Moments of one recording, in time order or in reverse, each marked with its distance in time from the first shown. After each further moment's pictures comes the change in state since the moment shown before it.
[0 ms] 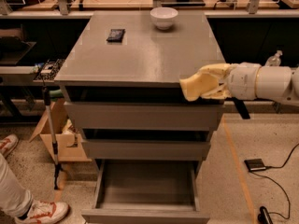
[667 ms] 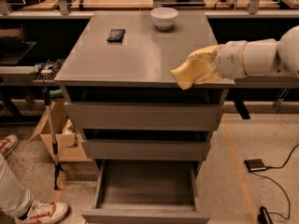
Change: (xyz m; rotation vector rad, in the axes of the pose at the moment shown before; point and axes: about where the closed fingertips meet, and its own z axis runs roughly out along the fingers) arm -0.003 -0.045 0.031 -0.106 -0.002 -0.163
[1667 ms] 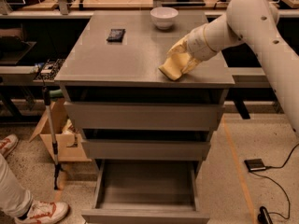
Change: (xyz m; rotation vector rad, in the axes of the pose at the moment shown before) arm 0.033 -0.009 0.082 -0.307 0.008 -0.155
